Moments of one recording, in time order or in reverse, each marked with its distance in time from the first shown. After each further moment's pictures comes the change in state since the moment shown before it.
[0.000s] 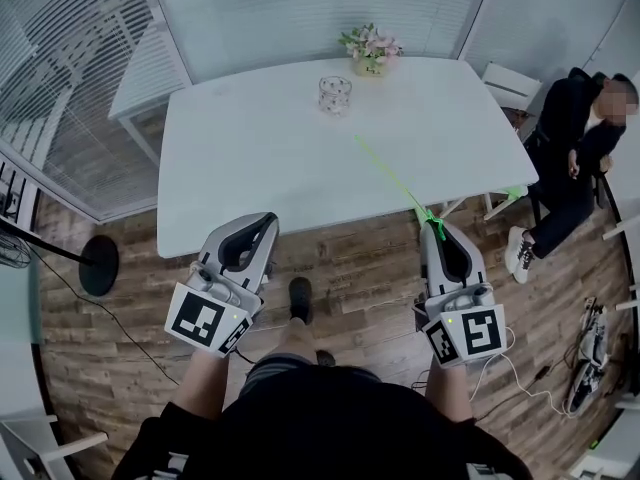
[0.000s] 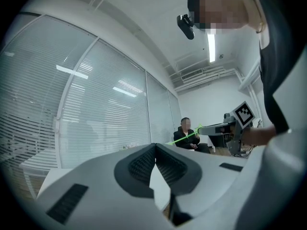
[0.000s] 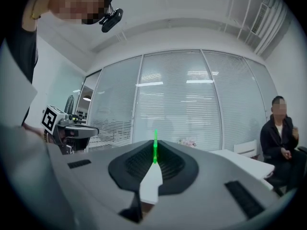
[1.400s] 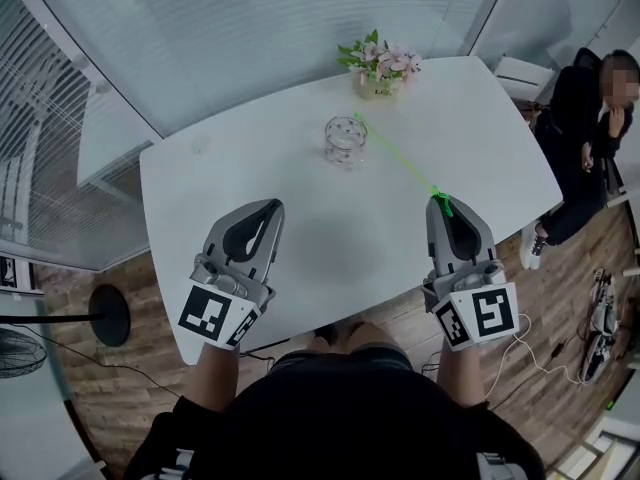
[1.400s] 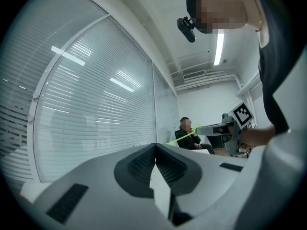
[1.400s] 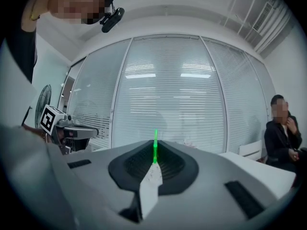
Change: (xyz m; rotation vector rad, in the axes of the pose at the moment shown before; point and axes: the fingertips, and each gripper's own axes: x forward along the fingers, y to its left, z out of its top) left arm 0.175 0.185 -0.029 -0.057 0.022 -0.115; right arm 0.233 -0.056 -0.012 -0.006 0.061 -0.102
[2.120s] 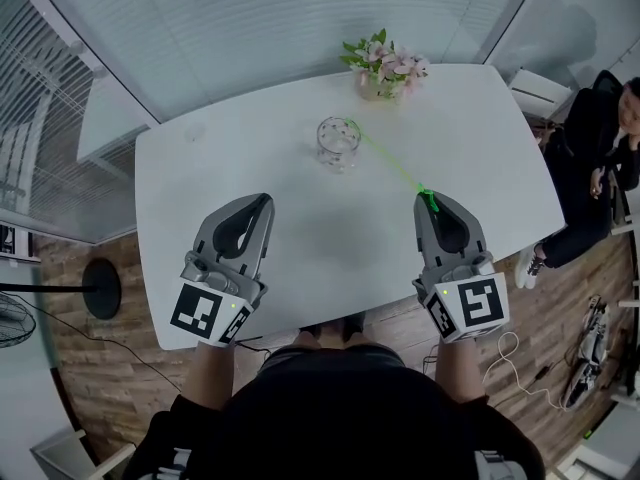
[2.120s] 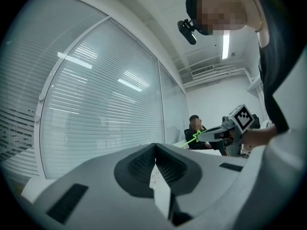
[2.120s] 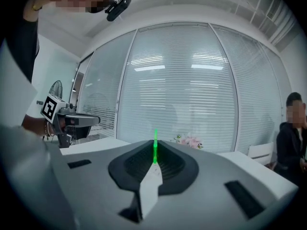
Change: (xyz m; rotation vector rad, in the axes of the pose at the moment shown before) left arm 0.026 -0.005 -0.002 0.000 0.015 0.132; right arm 0.034 -0.032 -0.026 -0.055 0.091 0.141
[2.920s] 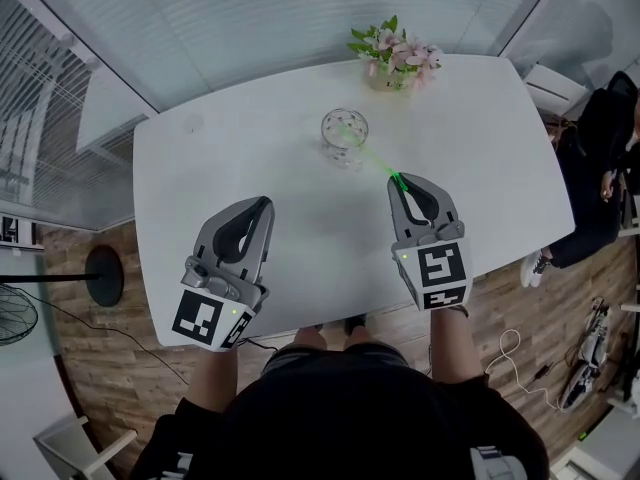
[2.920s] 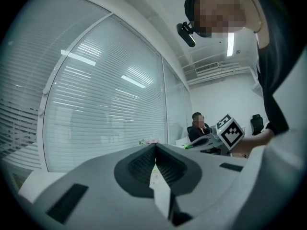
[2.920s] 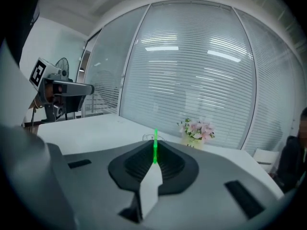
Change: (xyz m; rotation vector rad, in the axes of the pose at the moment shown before) left arm 0.005 0.005 -0.020 -0.026 0.038 0.040; right arm 0.071 0.013 -0.072 -0.118 0.208 0.078
